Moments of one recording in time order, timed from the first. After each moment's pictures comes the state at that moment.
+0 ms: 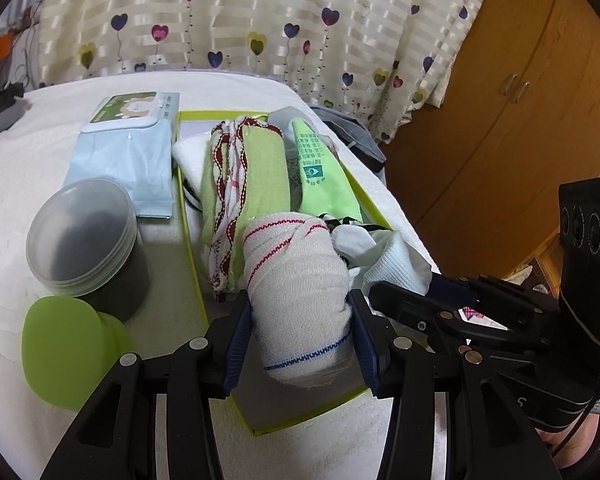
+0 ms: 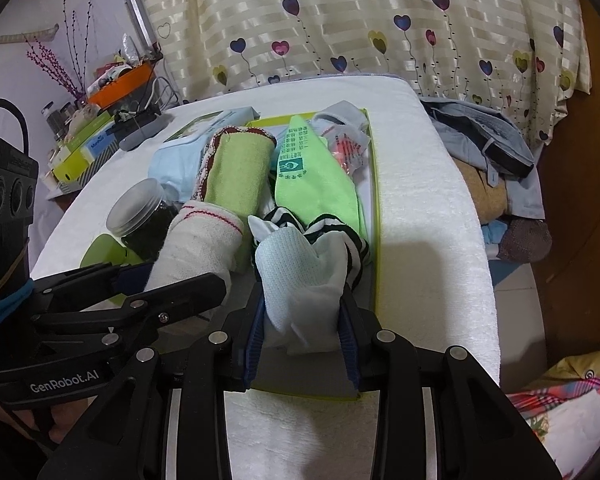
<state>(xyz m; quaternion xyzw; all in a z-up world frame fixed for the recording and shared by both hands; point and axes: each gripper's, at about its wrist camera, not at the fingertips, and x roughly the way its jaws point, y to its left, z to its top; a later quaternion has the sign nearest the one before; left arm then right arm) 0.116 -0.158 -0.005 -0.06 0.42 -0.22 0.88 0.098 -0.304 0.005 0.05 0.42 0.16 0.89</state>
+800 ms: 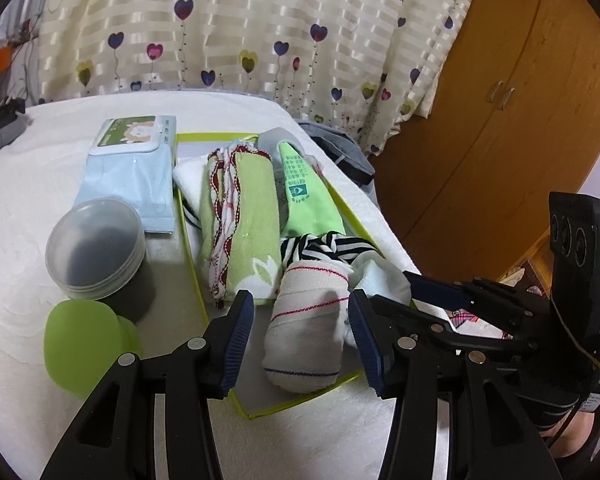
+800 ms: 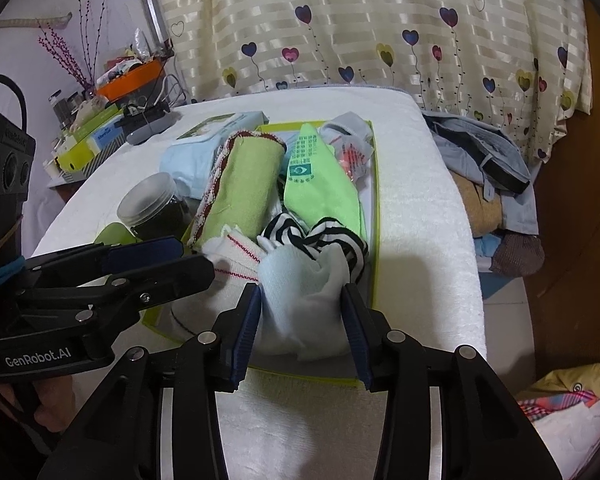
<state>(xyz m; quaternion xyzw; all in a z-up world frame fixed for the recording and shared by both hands) 0.101 -0.150 0.010 -0.06 0.39 -0.23 0.89 0.084 -0.301 0.016 0.02 0.40 0.16 0.90</state>
